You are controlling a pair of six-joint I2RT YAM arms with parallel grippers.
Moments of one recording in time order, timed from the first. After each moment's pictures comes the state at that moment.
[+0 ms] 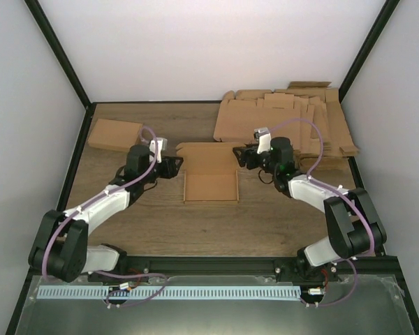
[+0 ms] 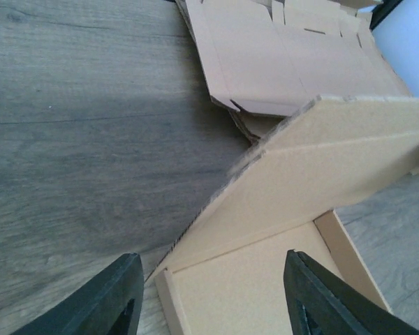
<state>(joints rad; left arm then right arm) -0.36 1.29 0.62 0.17 0.28 -0.36 0.34 1.47 0.68 0.40 -0.32 0.25</state>
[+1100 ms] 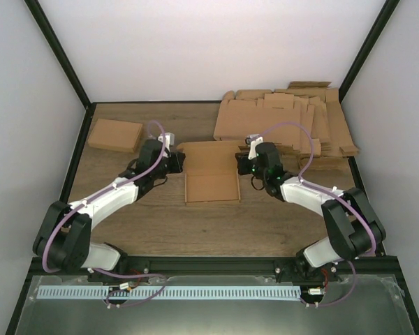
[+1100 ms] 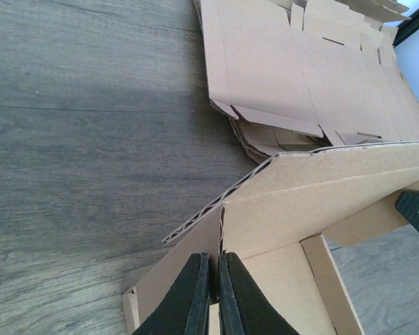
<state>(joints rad) -0.47 1.38 0.77 0.07 0.13 -0.51 0.48 1.47 0.71 0.27 -0.09 0.32</state>
